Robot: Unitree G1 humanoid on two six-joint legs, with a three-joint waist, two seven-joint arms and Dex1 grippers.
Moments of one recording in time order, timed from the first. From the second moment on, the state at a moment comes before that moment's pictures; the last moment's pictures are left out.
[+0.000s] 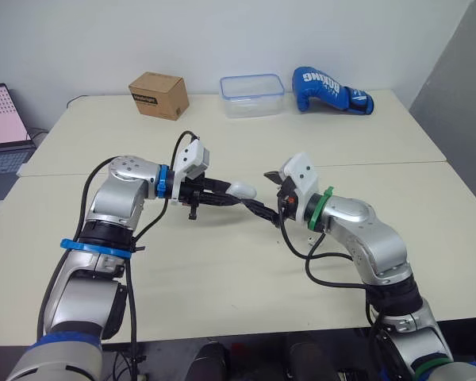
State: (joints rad) left arm -0.85 0.59 -0.11 0.40 -0.24 0.28 -1.47; right arm -0.58 -0.22 0.16 -0.24 0.23 0.76 0.59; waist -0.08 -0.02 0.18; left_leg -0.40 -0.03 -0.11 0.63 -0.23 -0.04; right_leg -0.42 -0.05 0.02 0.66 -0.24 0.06
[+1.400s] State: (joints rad) left arm -0.48 0.27 0.02 -0.02 -0.29 0.26 -0.73; right arm -0.38 -0.78 0.28 -0.07 0.18 0.48 0.97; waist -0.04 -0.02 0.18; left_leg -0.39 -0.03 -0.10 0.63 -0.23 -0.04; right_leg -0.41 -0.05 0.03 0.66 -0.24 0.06
